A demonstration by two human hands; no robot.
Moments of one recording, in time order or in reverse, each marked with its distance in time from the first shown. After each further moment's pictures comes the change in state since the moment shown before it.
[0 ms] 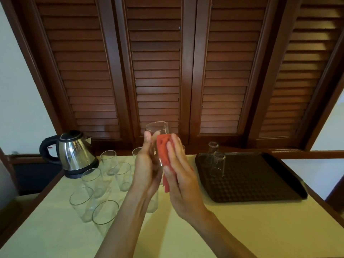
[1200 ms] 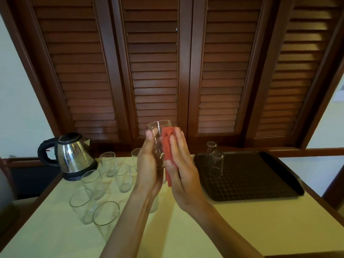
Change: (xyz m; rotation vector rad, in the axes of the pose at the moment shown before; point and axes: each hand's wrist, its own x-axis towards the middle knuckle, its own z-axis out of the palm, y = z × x) left_hand -0.006 -0.001 0.010 0.095 -0.022 0.104; right_hand 0.010 -0.001 -0.001 -0.003 0.078 -0.072
